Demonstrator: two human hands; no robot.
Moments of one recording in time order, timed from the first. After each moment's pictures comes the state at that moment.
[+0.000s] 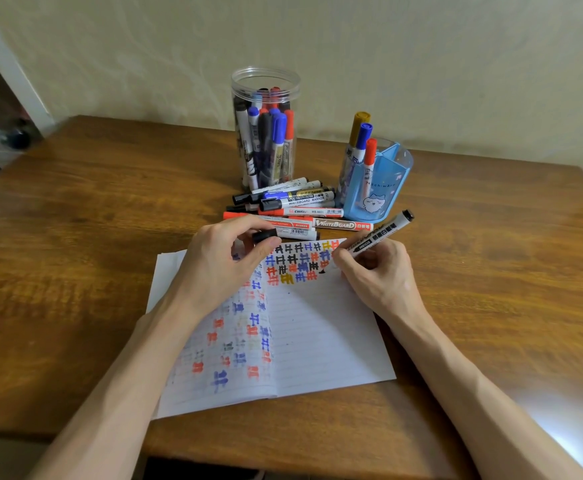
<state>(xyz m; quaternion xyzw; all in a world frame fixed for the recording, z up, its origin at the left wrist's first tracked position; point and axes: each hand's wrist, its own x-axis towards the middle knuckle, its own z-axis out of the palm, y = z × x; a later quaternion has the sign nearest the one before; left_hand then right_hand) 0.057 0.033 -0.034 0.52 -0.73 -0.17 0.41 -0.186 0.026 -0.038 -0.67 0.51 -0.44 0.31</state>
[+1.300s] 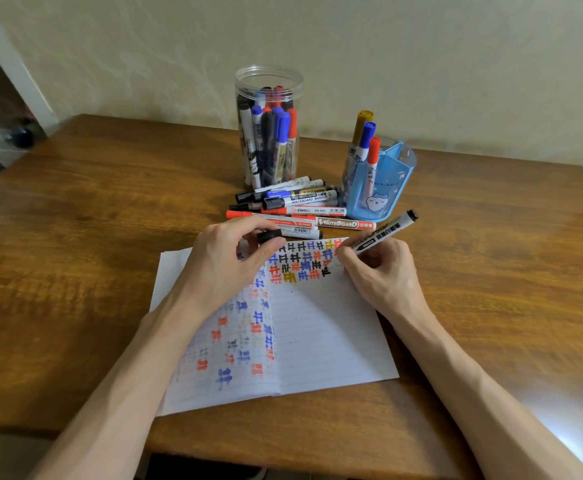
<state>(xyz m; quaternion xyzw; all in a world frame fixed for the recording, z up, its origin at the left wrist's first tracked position) 0.057 0.034 -0.033 0.53 -0.73 -0.16 0.40 -0.185 0.027 -0.036 -0.67 0.52 -0.43 0.31</state>
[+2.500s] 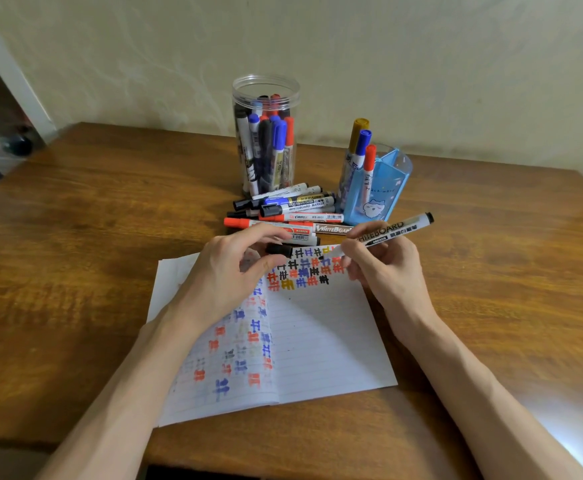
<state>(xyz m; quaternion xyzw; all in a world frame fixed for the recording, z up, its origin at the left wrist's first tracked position) 0.051 0.037 -0.031 0.49 -0.74 -0.22 0.39 -0.187 0.032 -0.021 -0.58 0.47 -0.51 0.43</state>
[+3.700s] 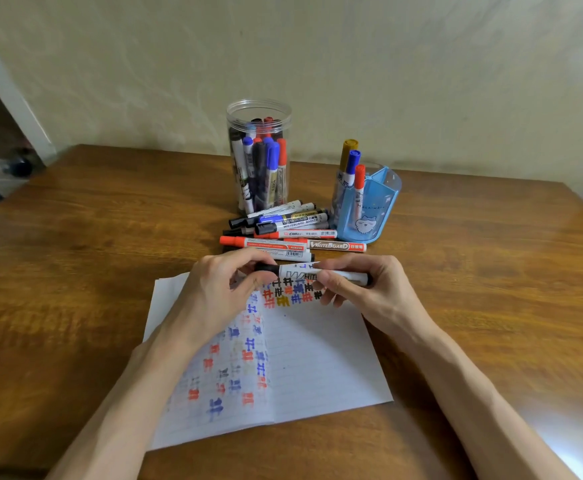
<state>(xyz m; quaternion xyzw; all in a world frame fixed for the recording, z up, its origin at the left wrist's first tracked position) 0.054 0.042 -0.029 0.51 -0.73 -0.20 0.40 -0.198 0.024 -0.025 -0.67 0.42 -0.41 0.46</state>
